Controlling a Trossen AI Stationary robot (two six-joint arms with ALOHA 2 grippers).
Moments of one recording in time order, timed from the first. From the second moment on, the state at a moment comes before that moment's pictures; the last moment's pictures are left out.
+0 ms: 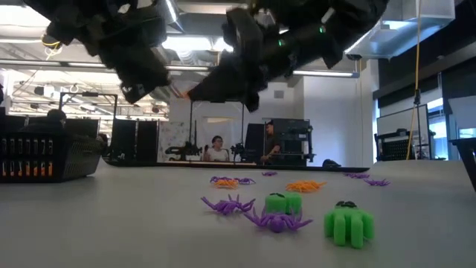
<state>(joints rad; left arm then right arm) -0.04 1.13 0.55 0.04 0.16 -0.50 0.09 1.88 1.09 0.36 -0.02 0.26</state>
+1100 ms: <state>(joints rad) -0.06 1.25 0.55 0.19 0.17 -0.51 0.10 1.88 1.08 0.41 -0.15 0.32</state>
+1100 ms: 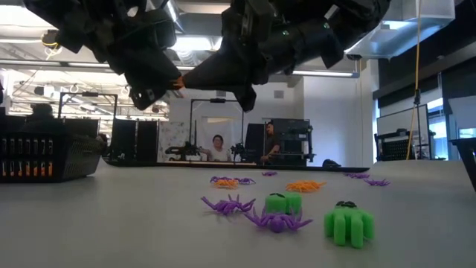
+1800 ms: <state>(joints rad) -0.09 1.25 0.55 0.22 0.16 -0.52 0.10 1.88 1.08 0.42 -0.12 0.32</state>
